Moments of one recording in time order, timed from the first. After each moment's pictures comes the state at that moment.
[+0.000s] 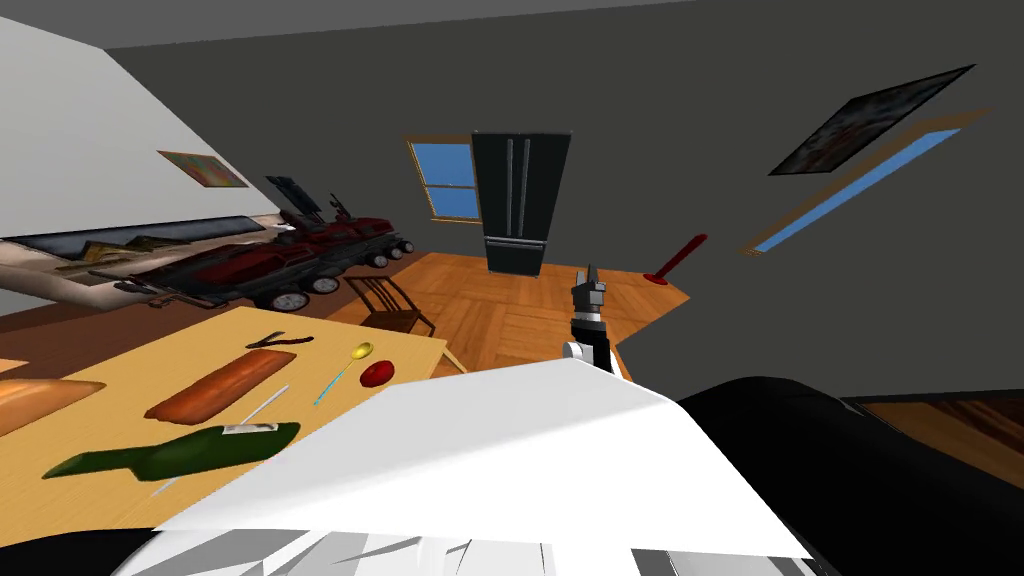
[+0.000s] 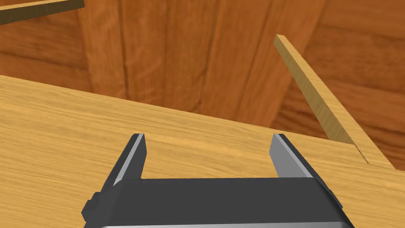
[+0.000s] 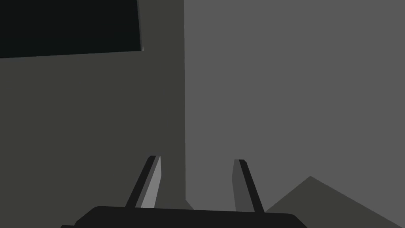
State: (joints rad) left arm 0.86 0.95 -0.74 -0.99 0.50 -0.37 0.23; right arm 0.49 0.04 -0.05 -2.25 -0.03 -0.43 0.02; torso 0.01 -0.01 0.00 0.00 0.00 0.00
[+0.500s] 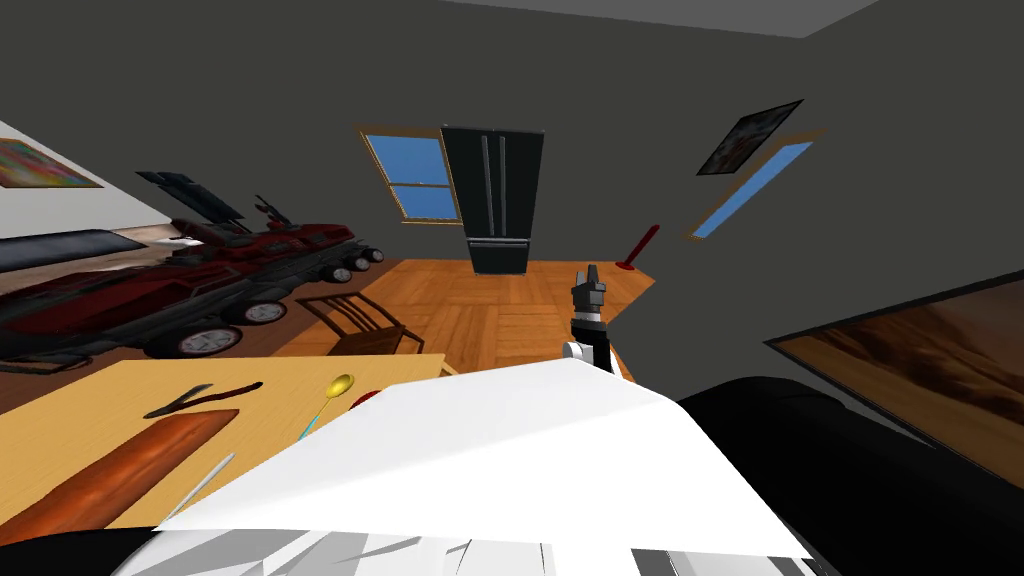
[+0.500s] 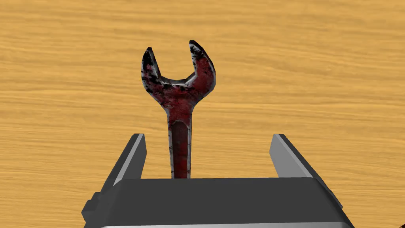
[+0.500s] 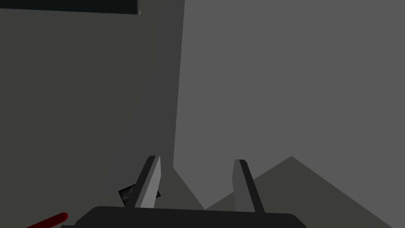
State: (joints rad) left arm 0.81 0.99 -0.81 -0.93 0.62 -0.31 0.23; right arm 0.49 0.04 -0.05 -2.25 -0.03 -0.43 0.02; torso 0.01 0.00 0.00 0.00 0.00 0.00
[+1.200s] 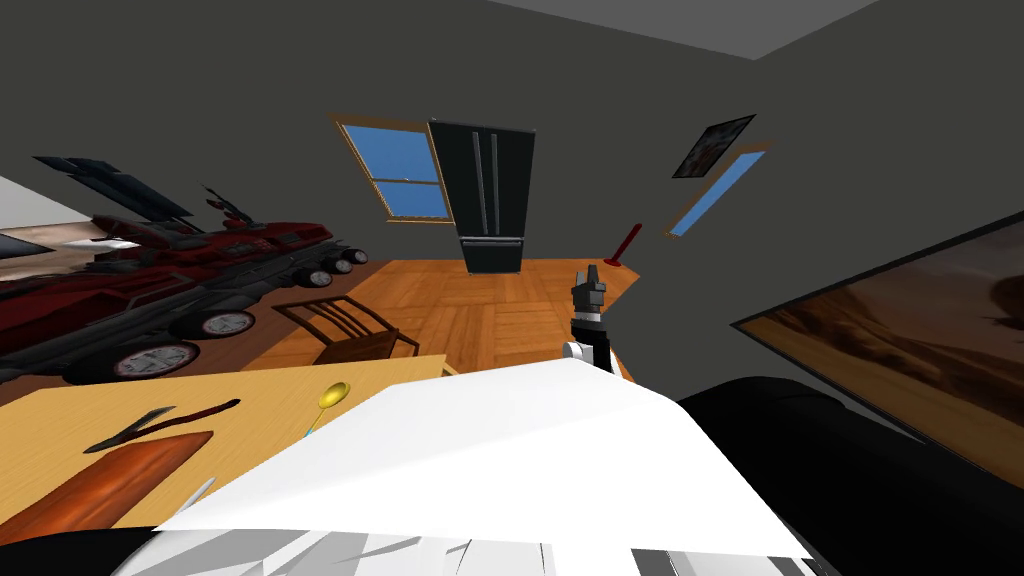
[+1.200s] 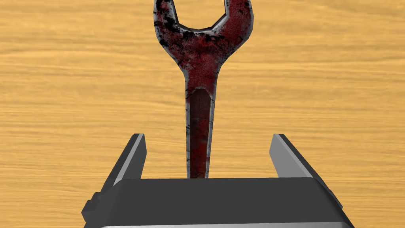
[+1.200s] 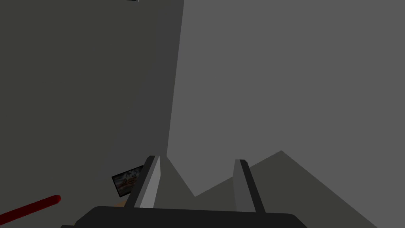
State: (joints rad) left arm 0.80 0.97 -0.78 -0.94 0.53 -0.25 0.34; right arm 0.49 0.04 -0.05 -2.25 -0.03 -0.43 0.02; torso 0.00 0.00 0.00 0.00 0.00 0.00
